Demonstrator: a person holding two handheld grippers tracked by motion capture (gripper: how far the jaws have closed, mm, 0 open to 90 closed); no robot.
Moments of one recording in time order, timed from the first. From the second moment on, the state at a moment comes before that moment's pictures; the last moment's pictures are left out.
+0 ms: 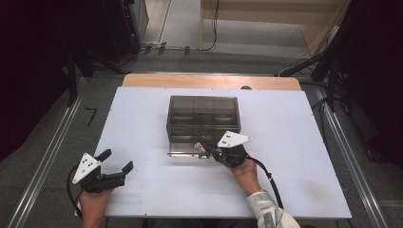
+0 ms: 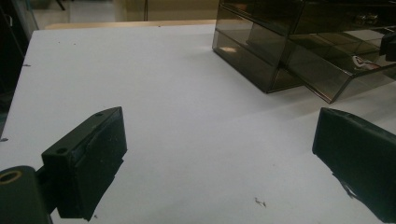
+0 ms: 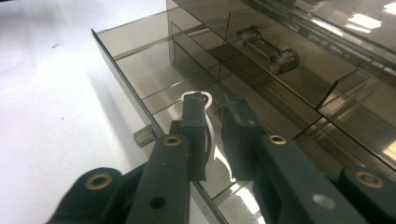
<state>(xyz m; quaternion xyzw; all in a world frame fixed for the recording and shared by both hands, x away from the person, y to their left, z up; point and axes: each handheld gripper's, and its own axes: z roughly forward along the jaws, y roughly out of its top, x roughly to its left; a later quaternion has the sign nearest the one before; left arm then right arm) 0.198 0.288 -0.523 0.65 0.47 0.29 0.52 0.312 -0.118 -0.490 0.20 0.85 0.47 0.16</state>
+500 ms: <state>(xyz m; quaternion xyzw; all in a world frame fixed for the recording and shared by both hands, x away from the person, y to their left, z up) 0.198 0.288 -0.523 0.65 0.47 0.29 0.52 0.308 -0.136 -0.487 0.20 0.83 0.49 0.15</state>
